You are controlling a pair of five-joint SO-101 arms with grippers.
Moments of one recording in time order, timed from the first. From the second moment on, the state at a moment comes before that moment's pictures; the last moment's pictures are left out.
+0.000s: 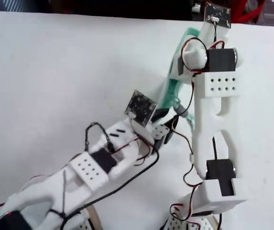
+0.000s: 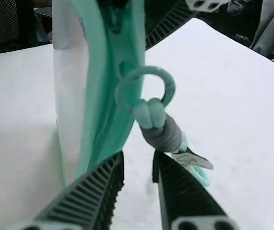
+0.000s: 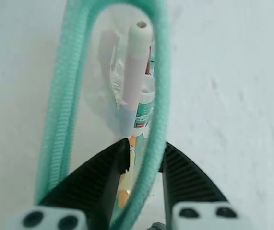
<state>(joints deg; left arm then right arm) 41.6 -32.7 60.6 4.4 11.5 -7.3 5.8 -29.5 97.8 -14.2</state>
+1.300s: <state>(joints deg) 40.5 -19.0 59.8 -18.6 -6.8 -3.4 6.9 -28.6 97.3 -2.2</state>
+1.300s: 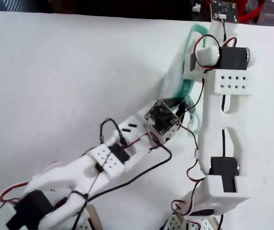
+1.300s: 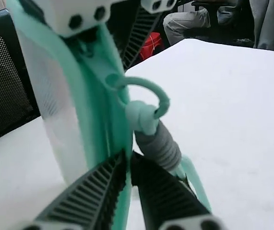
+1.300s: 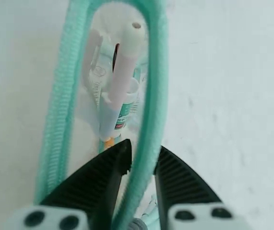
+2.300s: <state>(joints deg) 35.7 -31.5 53.0 8.8 0.0 -3.5 6.6 -28.1 97.3 -1.6</state>
